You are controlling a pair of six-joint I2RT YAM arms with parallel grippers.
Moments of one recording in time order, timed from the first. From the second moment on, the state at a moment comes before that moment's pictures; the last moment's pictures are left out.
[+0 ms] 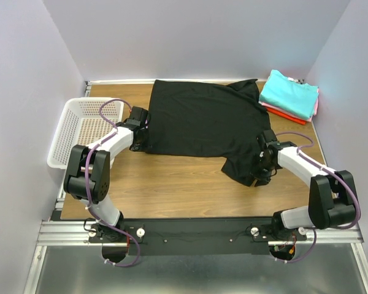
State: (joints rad) left arm -0.25 1.67 1.05 -0.49 -0.05 -0.34; right arm 0.20 1.39 0.74 -0.77 -0.08 0.62
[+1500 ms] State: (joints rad) left arm -0.25 1.32 0.87 -0.69 0.05 -0.40; right arm 0.25 1.17 0.96 -1.23 -0.09 0.76
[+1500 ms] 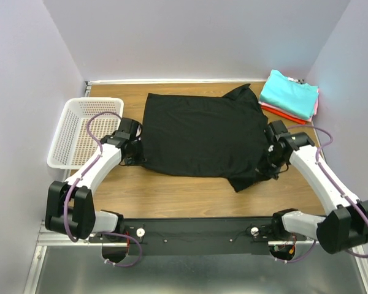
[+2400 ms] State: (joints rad) left arm -0.17 1.71 1.33 -0.63 0.07 -0.36; right arm 0.25 1.84 1.69 -1.10 0.20 0.58
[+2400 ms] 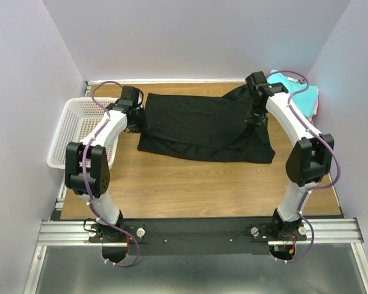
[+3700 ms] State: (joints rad) left arm -0.10 2.02 1.63 -0.61 0.14 -0.36; right arm 0.19 2.36 2.28 -1.10 0.27 0.36
